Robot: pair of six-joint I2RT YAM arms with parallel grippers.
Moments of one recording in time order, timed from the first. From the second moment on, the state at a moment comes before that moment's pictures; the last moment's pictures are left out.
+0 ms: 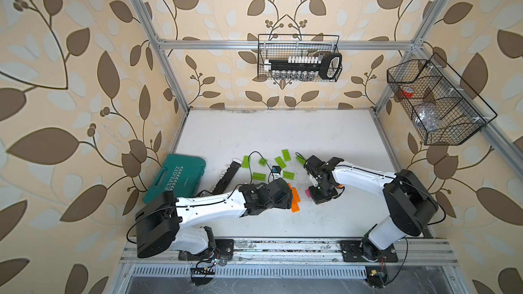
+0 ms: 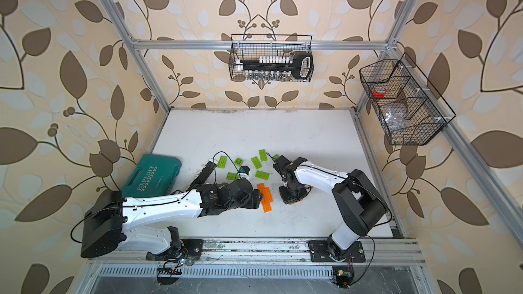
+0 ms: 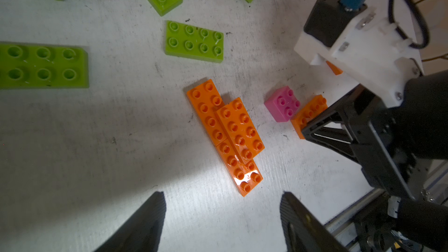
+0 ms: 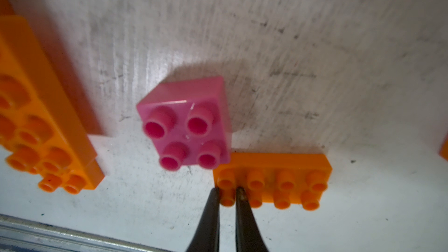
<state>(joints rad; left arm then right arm) -1.09 1.33 0.77 -0.35 -0.19 -0.90 0.63 1.62 0.93 -0.93 -0.04 0.37</state>
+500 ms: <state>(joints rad) -1.09 1.33 0.77 -0.35 -0.21 -0.92 0.67 1.62 0.94 -0.95 0.04 0.42</state>
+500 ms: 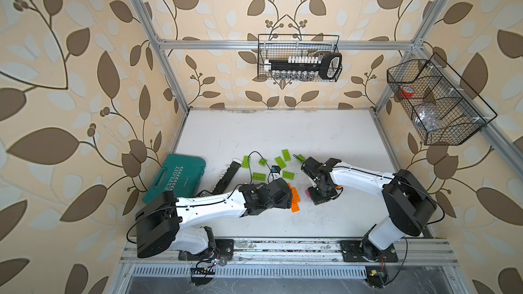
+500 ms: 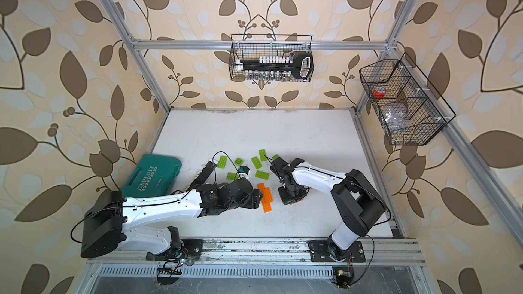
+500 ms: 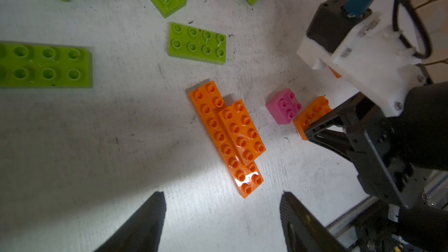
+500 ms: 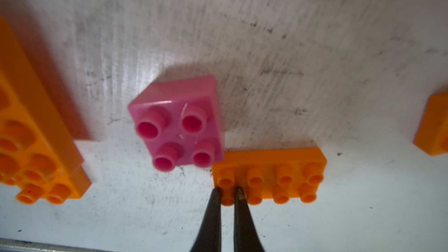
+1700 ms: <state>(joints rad) -0.59 1.07 0.50 -0.16 0.15 -0.92 0.76 1.96 1.55 -1.12 -0.06 0.40</state>
